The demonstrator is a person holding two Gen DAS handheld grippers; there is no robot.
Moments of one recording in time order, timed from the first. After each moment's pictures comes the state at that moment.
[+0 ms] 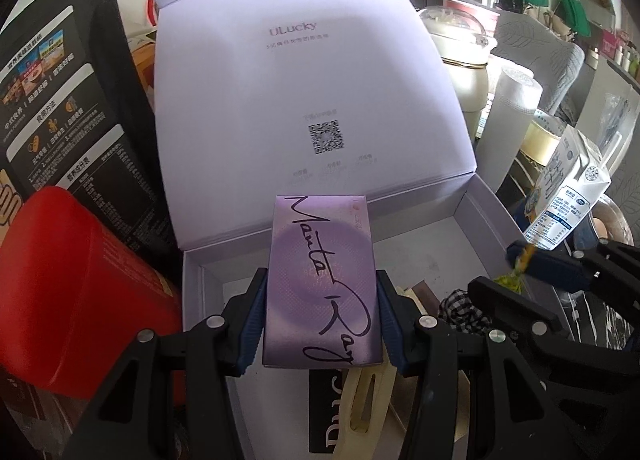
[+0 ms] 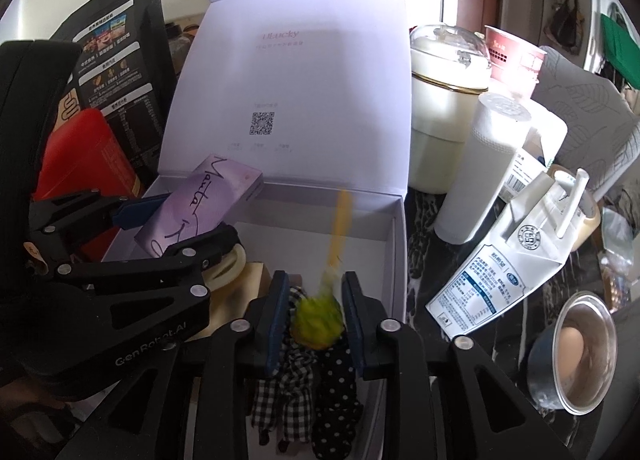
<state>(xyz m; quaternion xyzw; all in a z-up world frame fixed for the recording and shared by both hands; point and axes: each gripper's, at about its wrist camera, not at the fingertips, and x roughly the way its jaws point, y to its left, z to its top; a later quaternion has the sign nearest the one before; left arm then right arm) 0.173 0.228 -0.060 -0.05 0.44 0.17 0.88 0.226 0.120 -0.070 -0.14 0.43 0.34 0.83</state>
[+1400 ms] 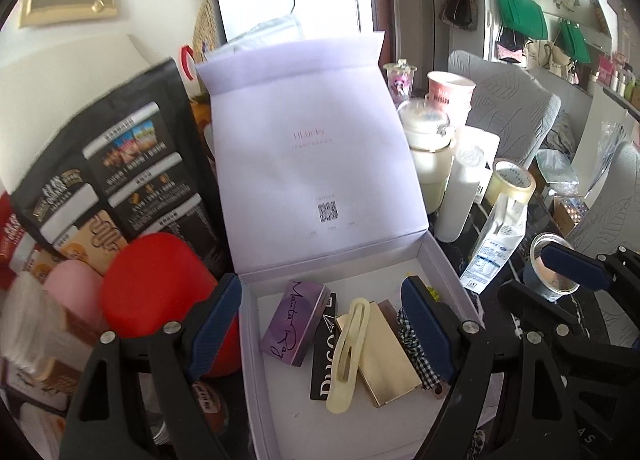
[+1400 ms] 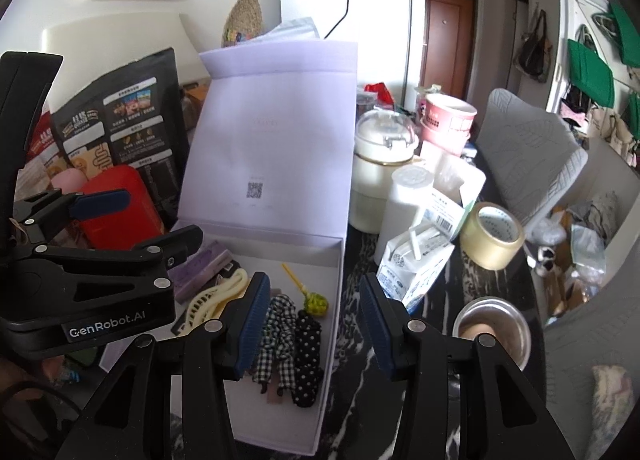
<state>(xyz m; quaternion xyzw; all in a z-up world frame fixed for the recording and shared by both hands) 0.117 0.191 0.039 -0.04 0.37 0.19 0.91 0.182 0.070 0.022 -0.13 0.37 0.31 0.87</state>
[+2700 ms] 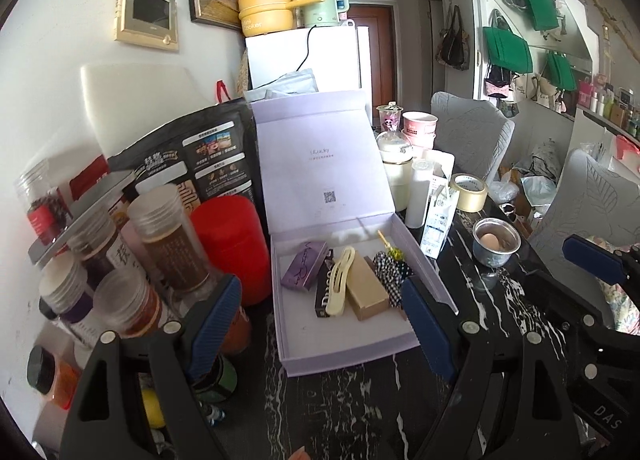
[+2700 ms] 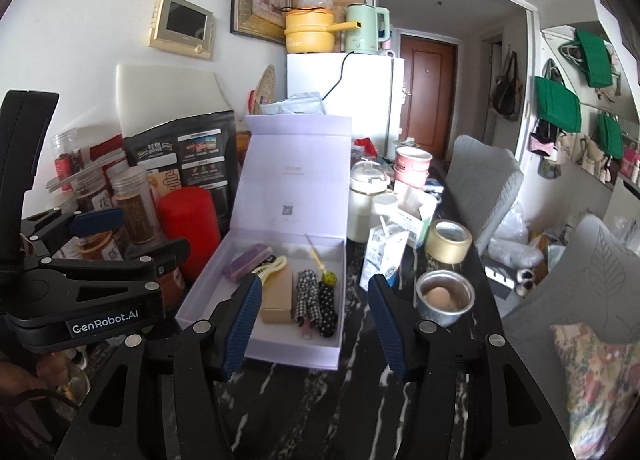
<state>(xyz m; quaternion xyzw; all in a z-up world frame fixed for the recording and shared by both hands) -0.042 0.127 0.078 -0.04 0.31 0.21 0.93 0.027 -0.001 0.087 -0.11 0.28 0.30 0.91</state>
